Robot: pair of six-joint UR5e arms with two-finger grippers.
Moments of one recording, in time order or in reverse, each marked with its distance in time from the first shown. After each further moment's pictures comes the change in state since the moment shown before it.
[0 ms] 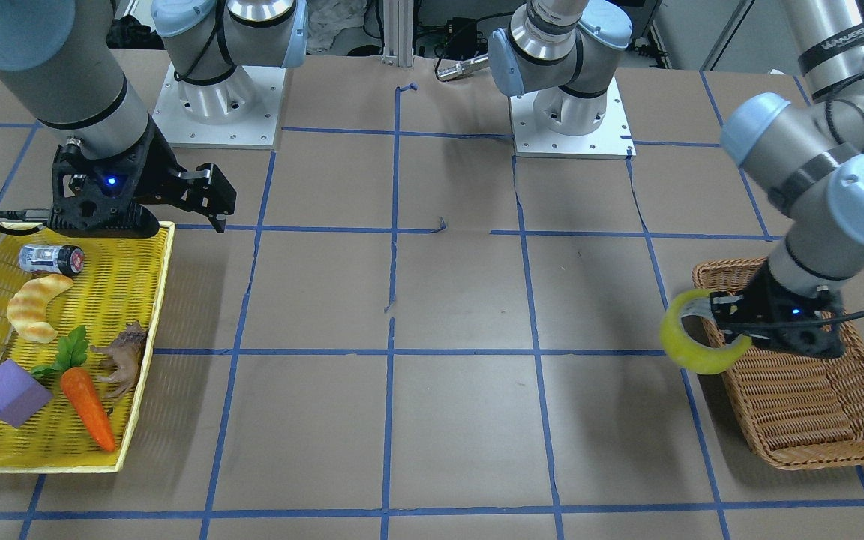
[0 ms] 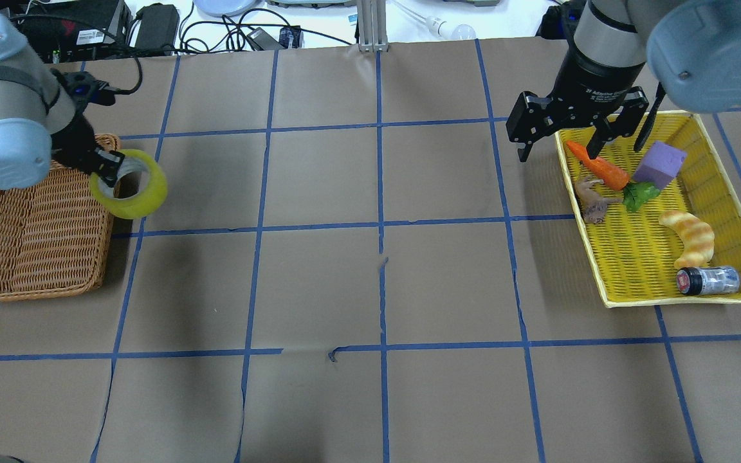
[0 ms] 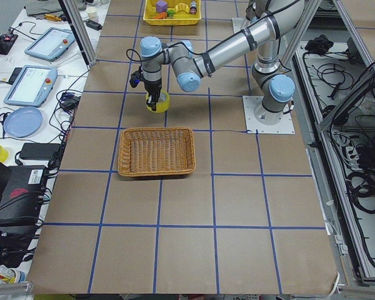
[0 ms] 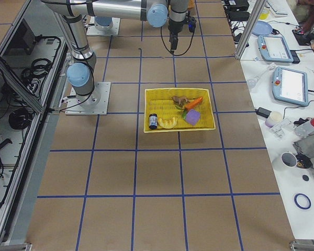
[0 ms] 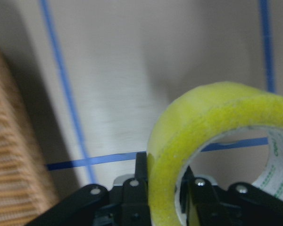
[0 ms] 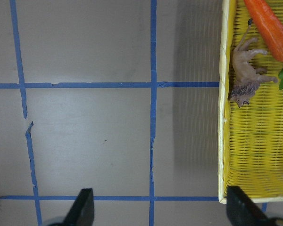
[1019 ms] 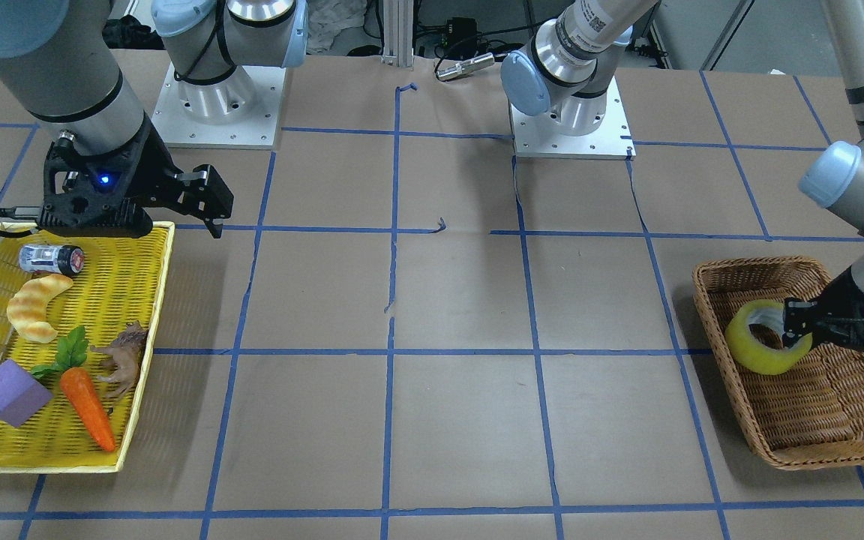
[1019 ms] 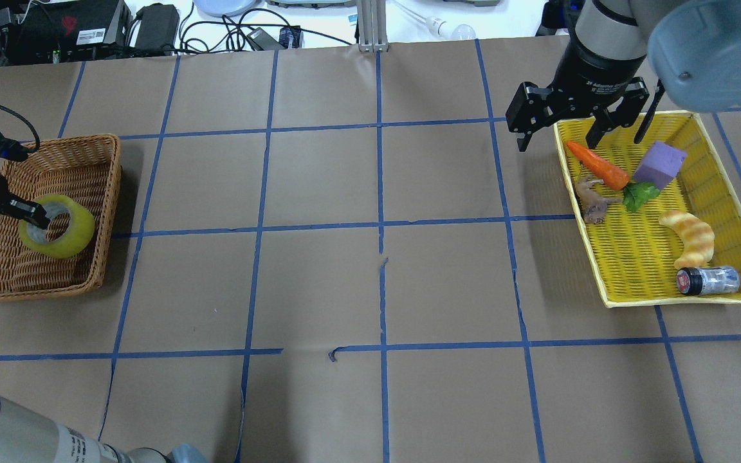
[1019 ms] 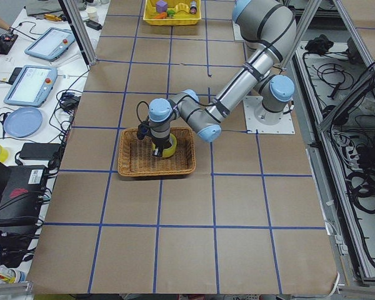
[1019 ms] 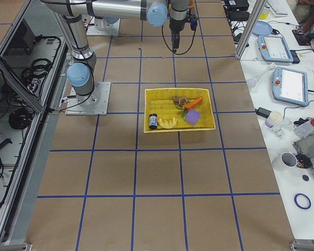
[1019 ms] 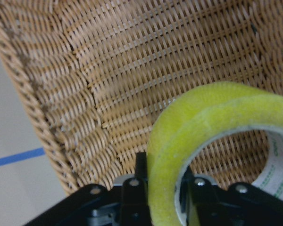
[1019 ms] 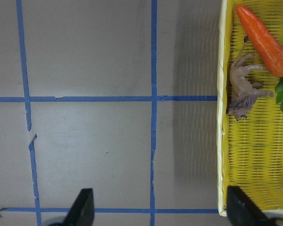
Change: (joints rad) left arm 0.273 -0.147 -0.050 0.214 -0.154 0.325; right arm 0.000 -0.001 -0.004 -0.044 0.004 0.001
